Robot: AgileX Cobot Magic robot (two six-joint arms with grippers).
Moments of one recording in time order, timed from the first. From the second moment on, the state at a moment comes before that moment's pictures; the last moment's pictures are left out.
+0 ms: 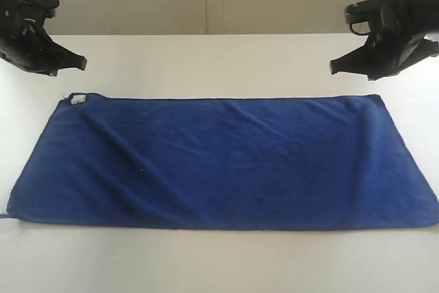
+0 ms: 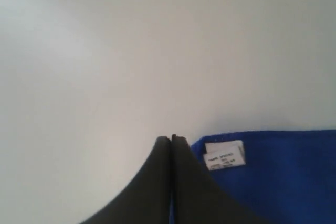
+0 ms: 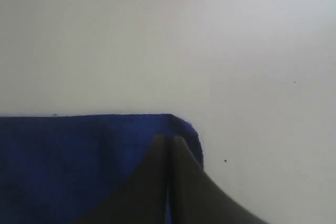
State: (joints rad) left arm -0.11 2.00 -1.47 0.16 0.49 -0.05; right arm -0.05 2.04 -1.45 -0.47 0.55 0.36
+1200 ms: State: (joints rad) left arm -0.11 2.14 -1.50 -0.23 0.63 0.36; right arm -0.12 2.21 -1.52 -0.36 0.55 0.22
